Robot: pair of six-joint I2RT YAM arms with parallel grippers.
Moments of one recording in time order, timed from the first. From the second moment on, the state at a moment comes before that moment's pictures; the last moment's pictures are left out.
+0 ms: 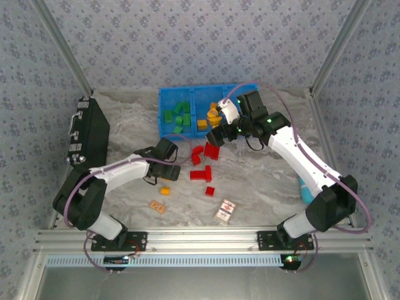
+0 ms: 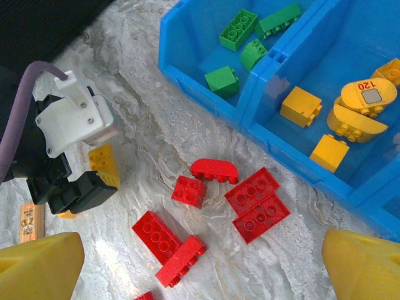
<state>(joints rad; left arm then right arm) -0.63 1.51 0.83 -0.53 -0.21 -0.31 0.50 1.48 1.43 -0.74 -0.33 -0.11</state>
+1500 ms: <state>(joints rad) -0.67 1.63 0.99 -0.66 -0.26 -0.46 0.49 1.47 1.40 -0.75 -0.28 -0.14</state>
